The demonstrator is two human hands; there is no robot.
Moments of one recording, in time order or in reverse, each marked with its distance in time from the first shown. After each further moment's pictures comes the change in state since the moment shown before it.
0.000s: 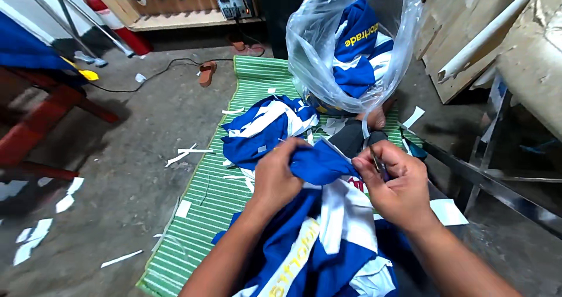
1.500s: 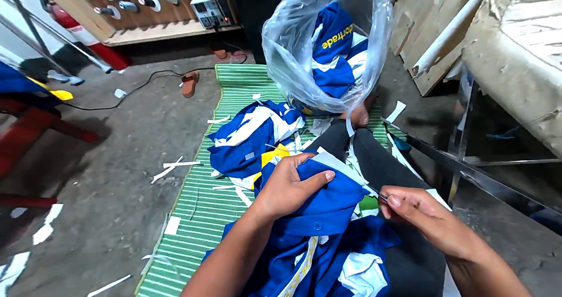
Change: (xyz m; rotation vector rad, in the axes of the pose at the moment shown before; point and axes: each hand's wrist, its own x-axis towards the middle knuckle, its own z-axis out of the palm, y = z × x) left_hand 0.018 0.041 0.017 -0.705 -0.384 -0.224; right_hand -0.068 0.029 -0.083 0.296 -0.401 0.383
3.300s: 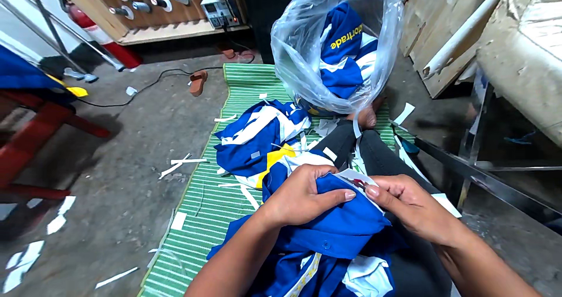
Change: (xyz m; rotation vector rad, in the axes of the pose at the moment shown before) left_hand -0.003 0.003 0.001 0.021 -0.235 0.034; right_hand 0.041 -0.014 0.016 0.008 -0.048 -0.070
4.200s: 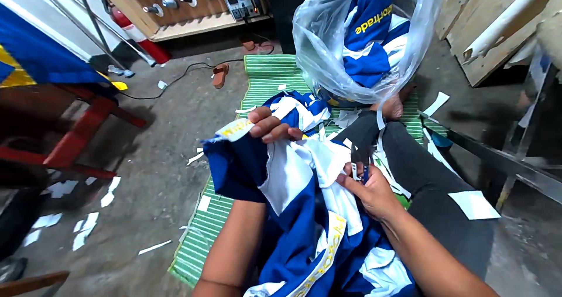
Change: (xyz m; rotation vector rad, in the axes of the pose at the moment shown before) left_hand 0.020 -0.047 -0.113 -1.060 -0.587 0.787; right_hand 0.039 0.049 0.081 0.421 0.346 0.059
